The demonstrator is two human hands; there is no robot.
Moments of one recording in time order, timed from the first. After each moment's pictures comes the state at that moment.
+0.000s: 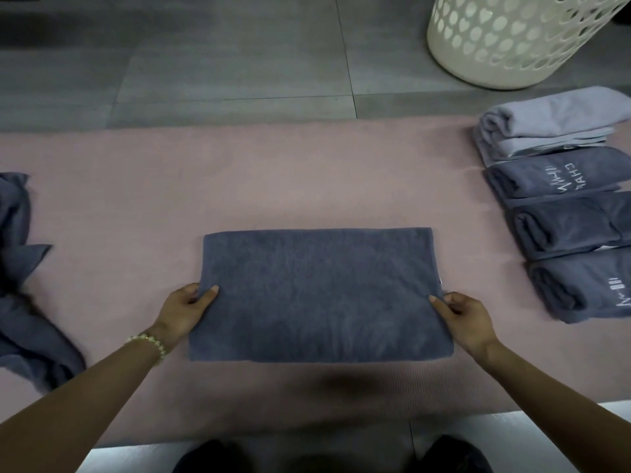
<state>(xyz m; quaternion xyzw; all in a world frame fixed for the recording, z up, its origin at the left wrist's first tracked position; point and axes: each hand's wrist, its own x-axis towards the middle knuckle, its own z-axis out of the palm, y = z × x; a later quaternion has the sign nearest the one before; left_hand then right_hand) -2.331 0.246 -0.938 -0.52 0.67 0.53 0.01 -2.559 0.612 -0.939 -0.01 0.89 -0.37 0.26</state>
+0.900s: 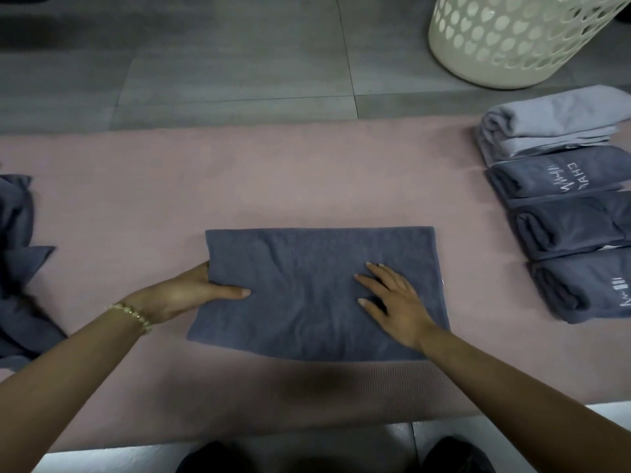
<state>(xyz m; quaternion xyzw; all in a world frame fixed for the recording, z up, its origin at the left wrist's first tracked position) -2.368 0.249 -0.851 -0.31 0.60 0.70 0.22 -2.535 0.542 -0.956 -0.40 0.87 -0.17 0.24</state>
